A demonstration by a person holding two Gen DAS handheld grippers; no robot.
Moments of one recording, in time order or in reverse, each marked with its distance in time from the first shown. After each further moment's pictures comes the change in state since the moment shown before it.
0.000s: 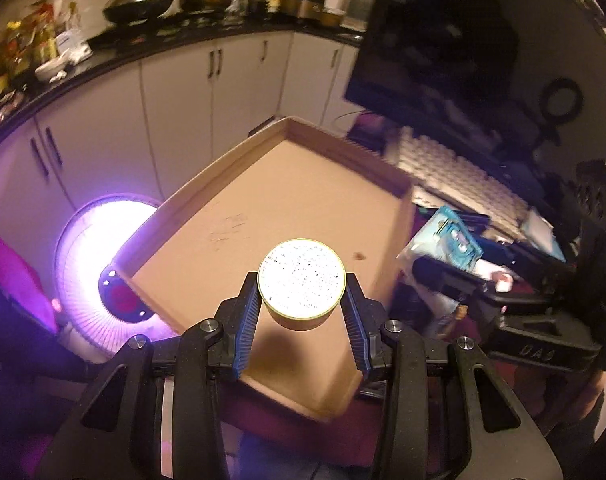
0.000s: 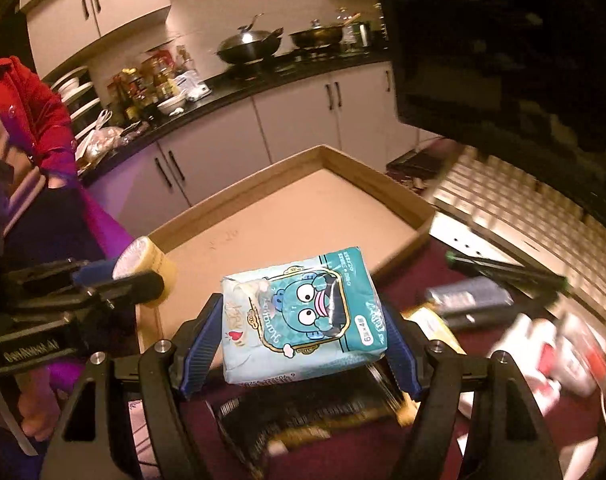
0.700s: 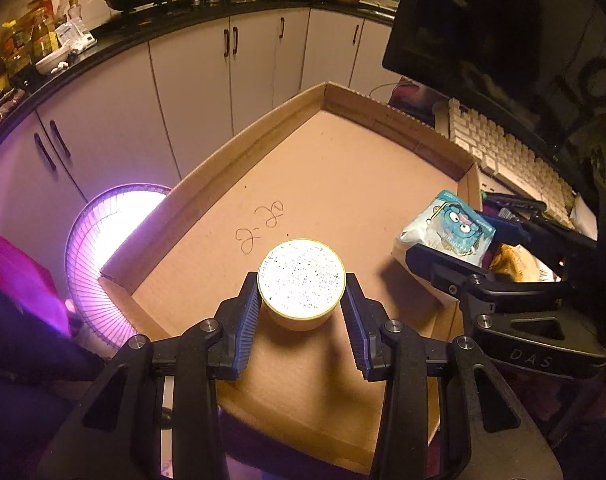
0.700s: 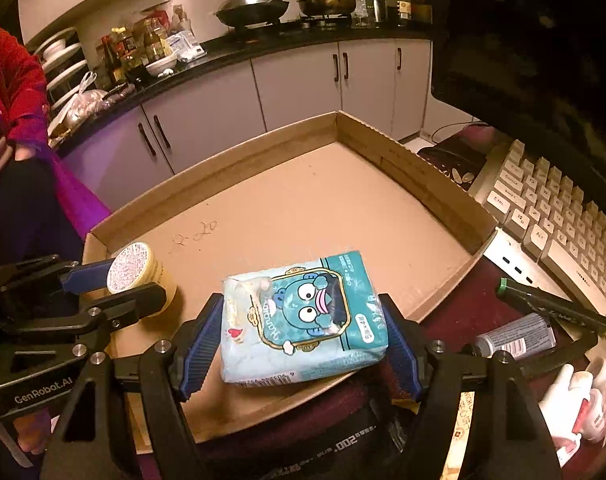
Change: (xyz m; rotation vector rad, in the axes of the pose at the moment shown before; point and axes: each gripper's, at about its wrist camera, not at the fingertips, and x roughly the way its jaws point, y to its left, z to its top) left arm 0.060 0.015 0.003 0.033 0.076 0.091; right arm 0.077 0.008 0.013 -0.061 0.101 -0.055
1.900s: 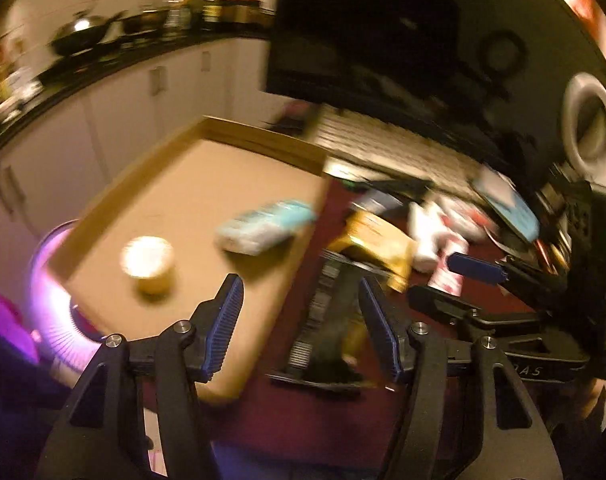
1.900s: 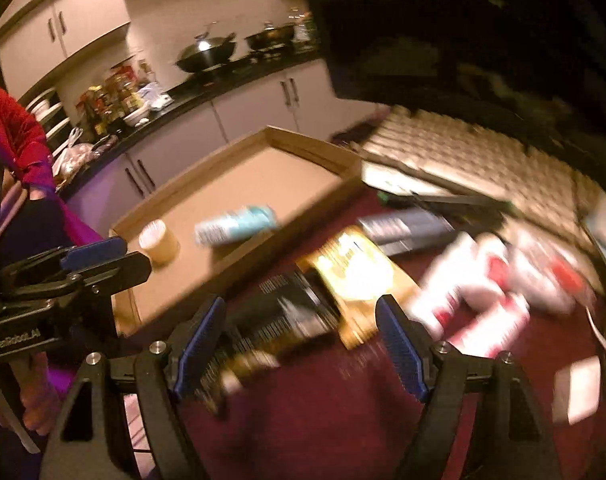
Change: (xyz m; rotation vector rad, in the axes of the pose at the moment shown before) left arm -0.067 -0.095 -0.035 0.162 -0.086 -0.207; right arm -0.116 -0.048 -0.093 0.212 -0.104 -0.041
